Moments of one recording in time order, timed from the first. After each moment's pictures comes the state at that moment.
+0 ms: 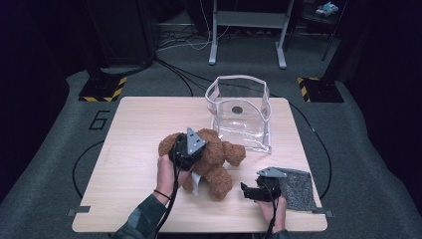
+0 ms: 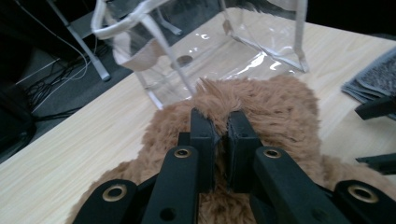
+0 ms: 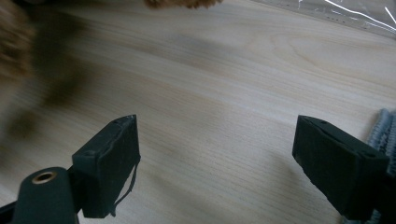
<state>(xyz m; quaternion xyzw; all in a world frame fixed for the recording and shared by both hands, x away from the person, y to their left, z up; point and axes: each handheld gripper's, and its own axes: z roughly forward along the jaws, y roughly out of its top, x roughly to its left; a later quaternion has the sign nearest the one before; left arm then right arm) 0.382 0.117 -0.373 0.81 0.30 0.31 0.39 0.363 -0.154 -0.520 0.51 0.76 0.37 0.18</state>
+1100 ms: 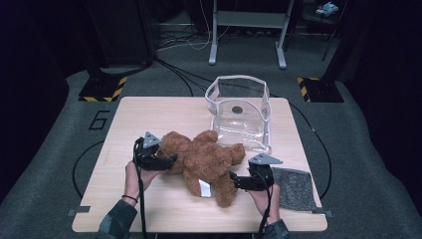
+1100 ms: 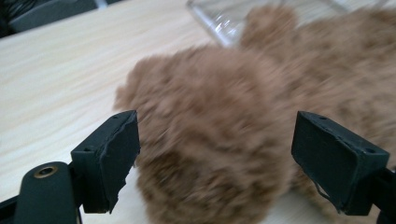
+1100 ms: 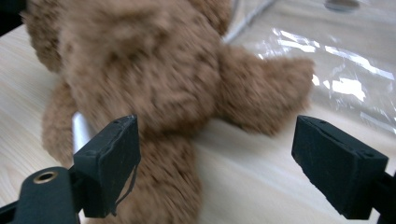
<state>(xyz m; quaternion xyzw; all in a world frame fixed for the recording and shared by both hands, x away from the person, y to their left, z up) 0.413 0.236 -0.429 0.79 0.43 0.22 0.38 0.368 -0.119 -0.450 0.45 0.76 0.43 0.18</state>
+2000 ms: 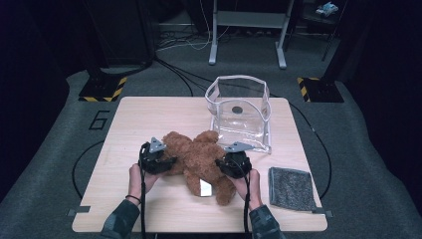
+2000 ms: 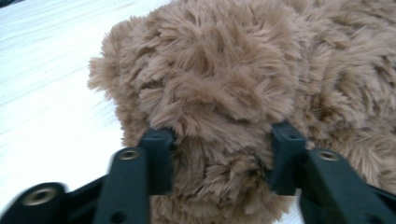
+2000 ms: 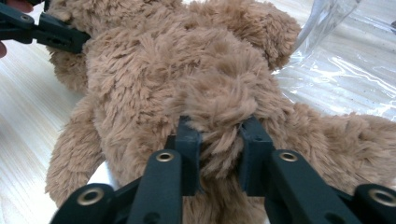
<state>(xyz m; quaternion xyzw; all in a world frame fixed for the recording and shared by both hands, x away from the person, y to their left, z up) 0.420 0.231 -0.462 0.81 0.41 0.21 0.37 0.407 -0.062 -0.449 0.40 0.80 0.40 0.16</state>
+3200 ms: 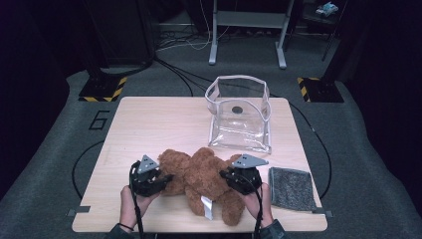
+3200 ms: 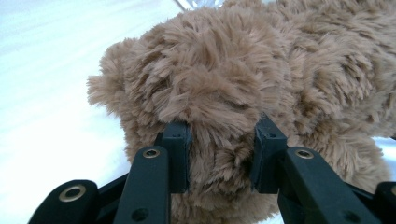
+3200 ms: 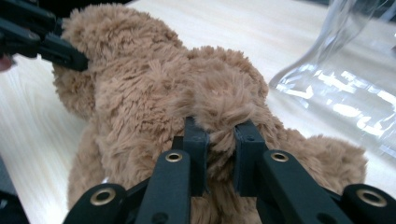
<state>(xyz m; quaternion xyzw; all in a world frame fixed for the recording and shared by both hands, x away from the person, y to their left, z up) 0.344 0.233 -0.443 0.79 0.43 0.17 0.39 0.350 -0.081 -0.425 0.36 0.80 0.44 0.16</state>
